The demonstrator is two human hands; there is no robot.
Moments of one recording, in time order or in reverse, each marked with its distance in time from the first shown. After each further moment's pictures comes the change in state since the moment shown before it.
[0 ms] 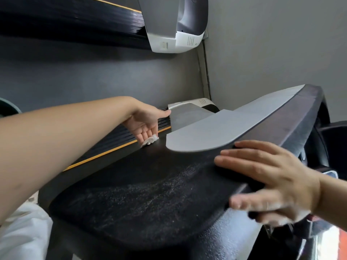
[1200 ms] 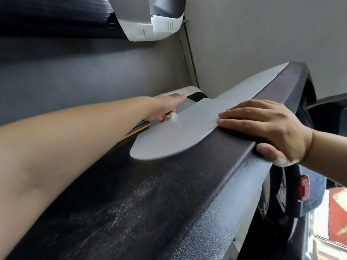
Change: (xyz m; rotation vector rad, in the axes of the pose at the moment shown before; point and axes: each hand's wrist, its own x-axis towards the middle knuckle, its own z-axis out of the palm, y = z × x) left_hand 0.066 0.090 0.049 0.020 0.299 0.287; right_hand -0.050 0.068 0.007 0.142 -0.010 0.363
